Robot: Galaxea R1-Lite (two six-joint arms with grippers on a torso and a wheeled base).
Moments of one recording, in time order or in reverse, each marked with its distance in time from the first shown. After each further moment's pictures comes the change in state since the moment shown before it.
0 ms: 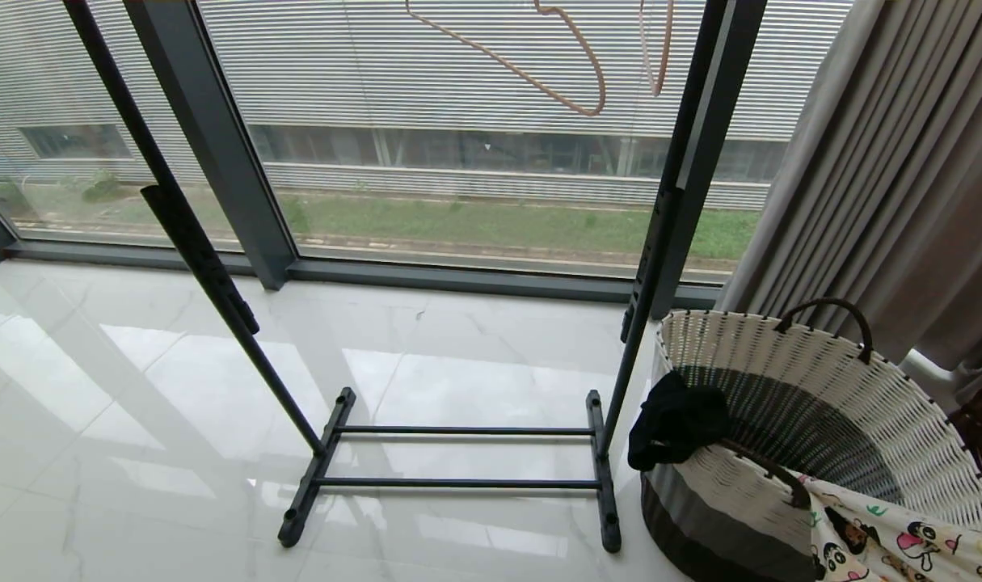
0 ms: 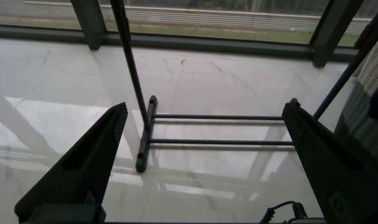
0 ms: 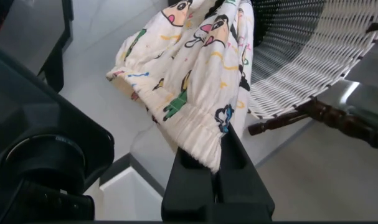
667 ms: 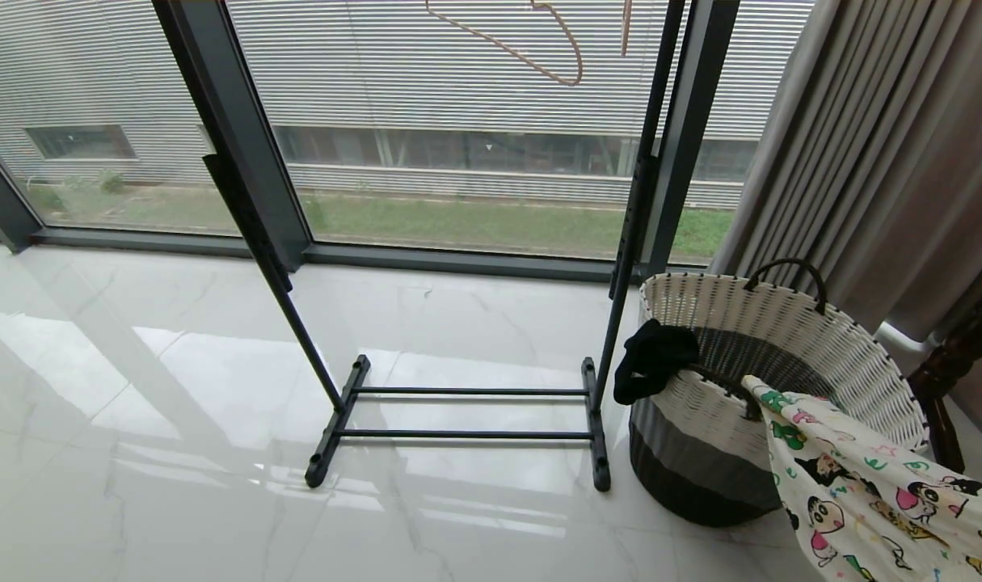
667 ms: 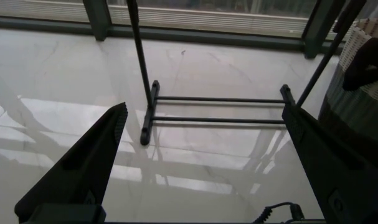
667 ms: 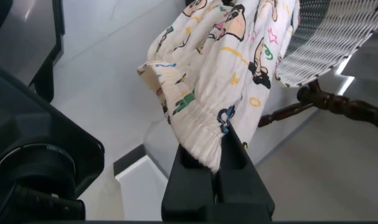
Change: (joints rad) left arm 0.001 0.000 0.000 0.000 0.001 -0.014; right arm 0.026 -0.020 -0.051 0.001 -0.001 -0.003
